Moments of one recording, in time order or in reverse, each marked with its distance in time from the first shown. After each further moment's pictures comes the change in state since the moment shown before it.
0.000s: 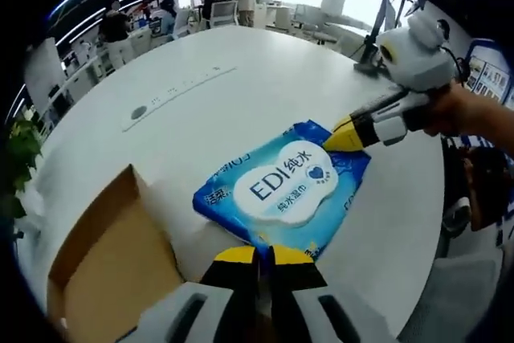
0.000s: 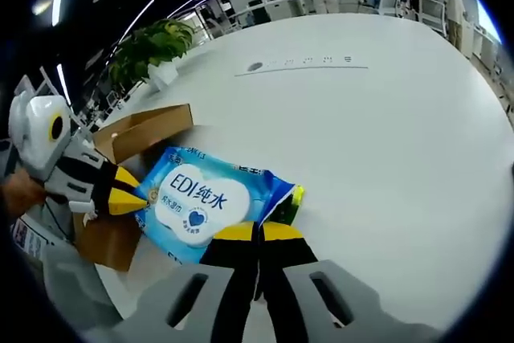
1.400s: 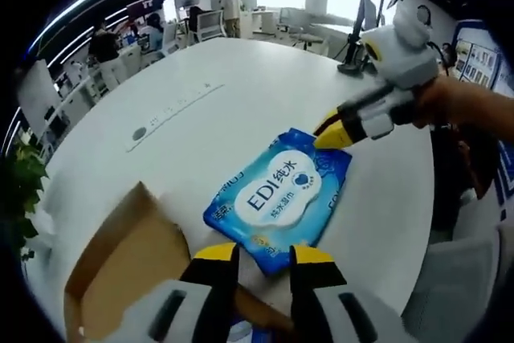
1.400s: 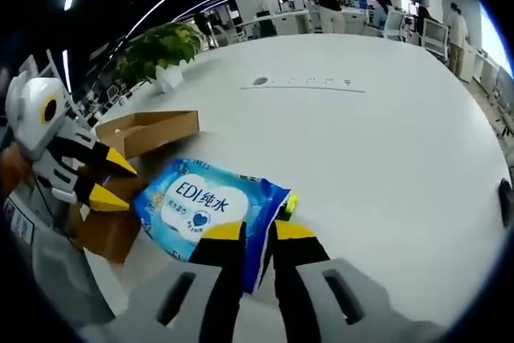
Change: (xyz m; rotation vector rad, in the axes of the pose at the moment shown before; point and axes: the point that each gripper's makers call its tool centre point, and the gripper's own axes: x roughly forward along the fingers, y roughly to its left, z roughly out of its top) left arm -0.036 -0.006 0.008 0.075 -0.049 -0.007; right arm -0.025 0.004 0.010 -0.101 -0.064 -0.039
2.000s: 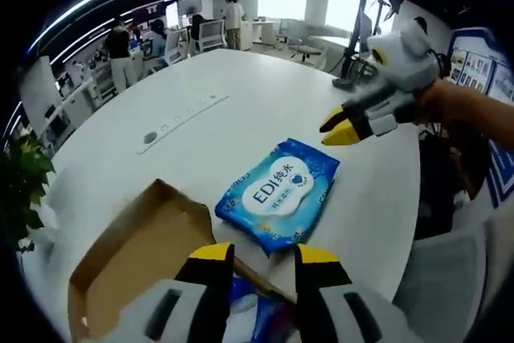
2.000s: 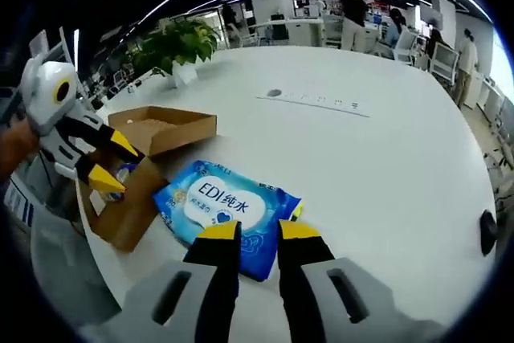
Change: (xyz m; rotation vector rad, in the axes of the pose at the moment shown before) left arm -0.042 0.005 -0.007 -0.011 -0.053 -0.020; right arm -0.033 0.024 0.016 -0.127 -0.006 -0.008
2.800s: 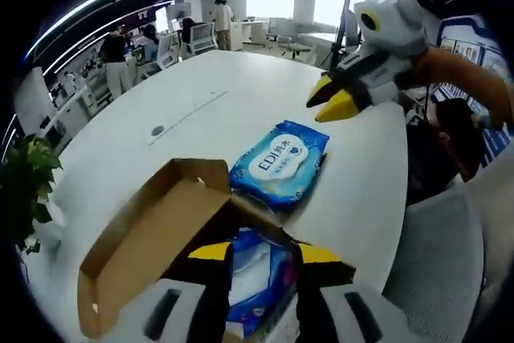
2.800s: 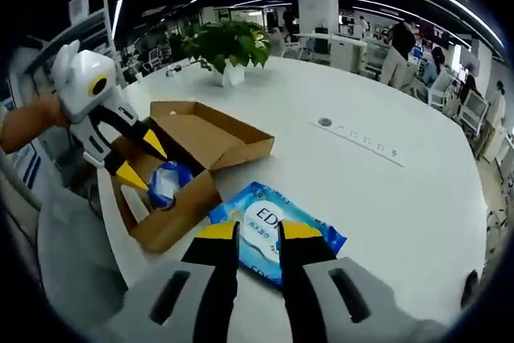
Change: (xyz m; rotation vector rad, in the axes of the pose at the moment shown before) left arm -0.041 0.013 -0.045 0.071 0.010 -0.031; right arm -0.007 0.083 0.040 -0.231 -0.023 0.127
